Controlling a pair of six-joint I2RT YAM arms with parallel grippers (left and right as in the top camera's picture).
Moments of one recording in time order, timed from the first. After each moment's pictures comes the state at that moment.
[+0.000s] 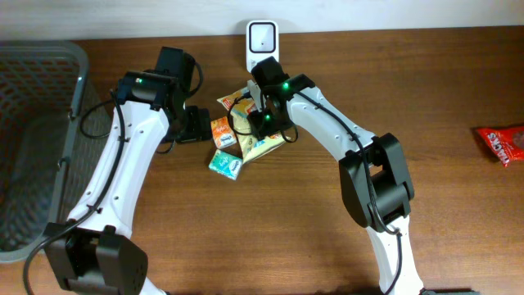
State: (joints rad) left arm -0.22 1.76 1.68 -1.31 -0.15 -0.36; right arm 0.49 2.29 1.89 -0.88 -0.18 0.06
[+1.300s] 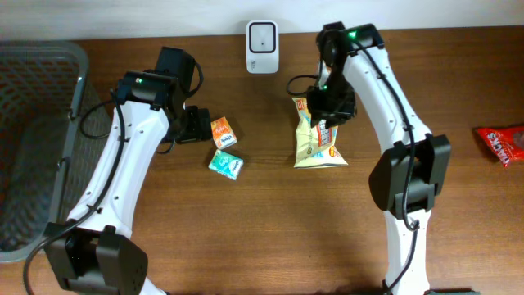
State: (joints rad) left arm -0.22 1.76 1.68 -1.31 -0.15 -0.36; right arm 0.26 2.29 2.24 -1.59 -0.16 0.30
